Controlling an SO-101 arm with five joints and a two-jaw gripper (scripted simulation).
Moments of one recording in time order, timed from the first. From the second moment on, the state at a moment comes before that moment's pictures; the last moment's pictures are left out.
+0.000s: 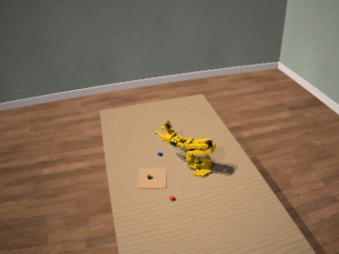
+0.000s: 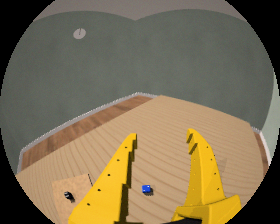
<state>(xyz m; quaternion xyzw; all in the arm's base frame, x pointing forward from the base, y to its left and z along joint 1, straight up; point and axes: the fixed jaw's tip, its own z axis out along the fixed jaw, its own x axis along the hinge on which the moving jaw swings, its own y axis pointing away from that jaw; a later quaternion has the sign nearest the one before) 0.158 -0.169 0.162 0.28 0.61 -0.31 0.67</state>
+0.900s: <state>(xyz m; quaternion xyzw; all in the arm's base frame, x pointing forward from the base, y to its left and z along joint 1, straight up) 0.170 -0.183 0.148 0.16 0.76 -0.38 0.51</state>
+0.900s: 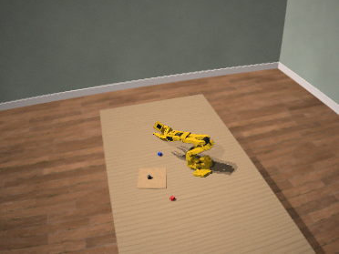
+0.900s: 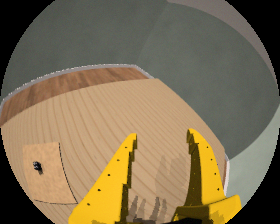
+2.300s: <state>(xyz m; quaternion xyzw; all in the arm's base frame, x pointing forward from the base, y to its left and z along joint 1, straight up) 0.146 -0.167 0.138 -0.33 0.91 -0.23 0.09</state>
